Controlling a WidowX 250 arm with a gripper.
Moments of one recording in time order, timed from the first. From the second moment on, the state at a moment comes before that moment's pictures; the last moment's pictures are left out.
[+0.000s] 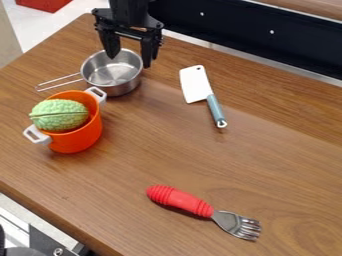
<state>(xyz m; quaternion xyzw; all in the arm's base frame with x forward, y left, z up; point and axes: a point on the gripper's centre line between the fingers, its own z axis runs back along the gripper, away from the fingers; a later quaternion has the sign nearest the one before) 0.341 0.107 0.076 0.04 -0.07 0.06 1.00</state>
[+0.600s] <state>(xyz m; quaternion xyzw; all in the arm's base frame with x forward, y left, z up) 0.321 0.112 0.073 0.02 -0.05 0.06 1.00</state>
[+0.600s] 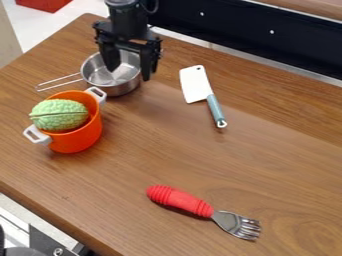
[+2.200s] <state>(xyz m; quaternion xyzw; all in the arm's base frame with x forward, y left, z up) 0.247 0.103 0.043 -0.03 -0.01 0.18 0.98</state>
